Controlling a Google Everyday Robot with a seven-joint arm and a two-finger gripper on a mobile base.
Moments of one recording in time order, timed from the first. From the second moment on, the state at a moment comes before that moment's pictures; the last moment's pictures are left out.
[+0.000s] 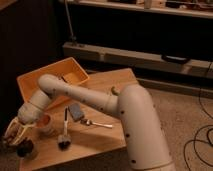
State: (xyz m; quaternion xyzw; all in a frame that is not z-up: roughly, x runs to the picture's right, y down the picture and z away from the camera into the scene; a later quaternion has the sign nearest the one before) arm -0.382 0.194 0.569 -0.49 -0.67 -0.22 0.52
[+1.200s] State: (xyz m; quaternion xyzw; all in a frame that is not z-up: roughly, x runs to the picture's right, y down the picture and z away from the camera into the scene) arm -0.396 0.203 0.579 -0.51 -0.68 -0.23 0.48
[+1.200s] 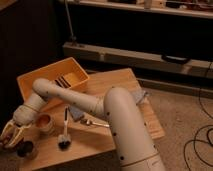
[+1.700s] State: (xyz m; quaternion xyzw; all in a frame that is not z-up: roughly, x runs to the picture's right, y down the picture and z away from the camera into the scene) arm -0.387 0.211 0.584 -0.52 -0.68 -0.21 0.47
